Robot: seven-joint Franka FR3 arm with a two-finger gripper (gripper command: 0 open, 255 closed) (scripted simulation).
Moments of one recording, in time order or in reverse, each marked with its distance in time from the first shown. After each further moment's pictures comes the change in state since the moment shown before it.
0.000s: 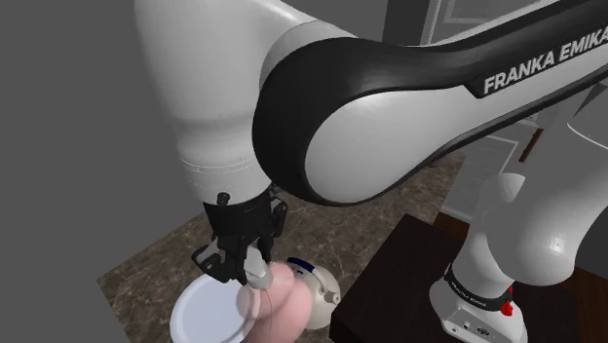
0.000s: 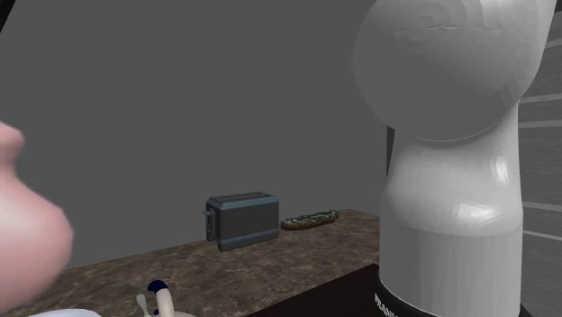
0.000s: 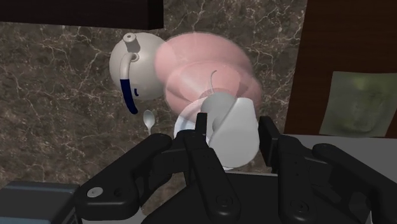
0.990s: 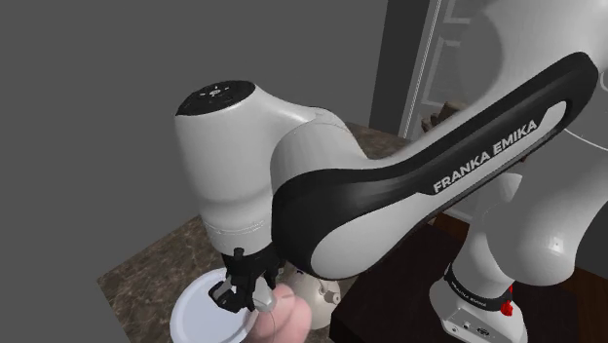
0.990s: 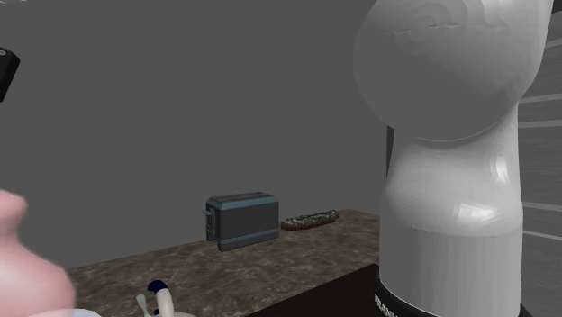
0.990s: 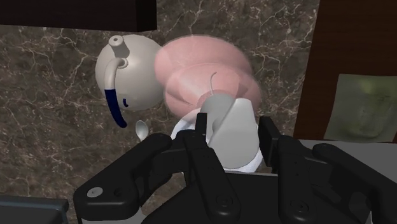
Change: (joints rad) arm 0.004 0.043 0.023 -0.165 -0.017 0.202 0.021
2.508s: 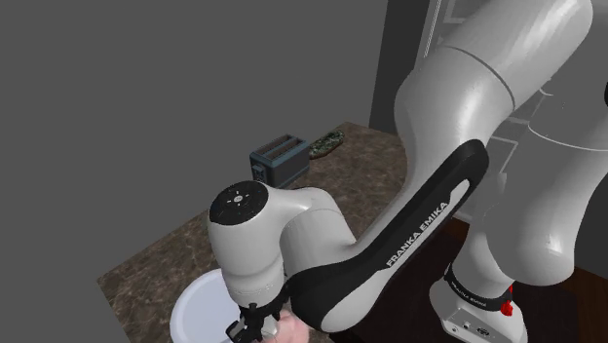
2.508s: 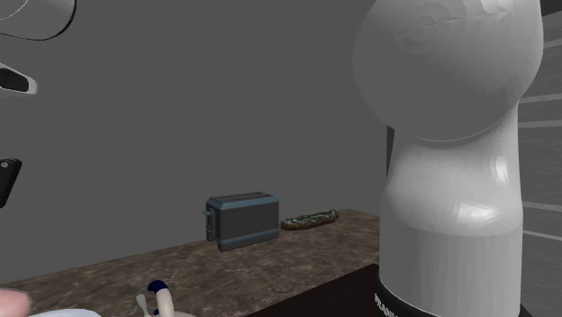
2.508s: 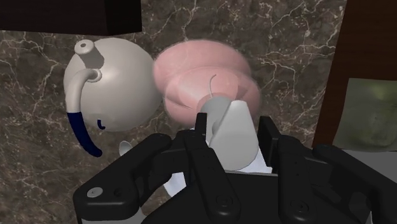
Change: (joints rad) arm -0.001 0.193 0.027 -0.154 -0.142 0.310 0.112
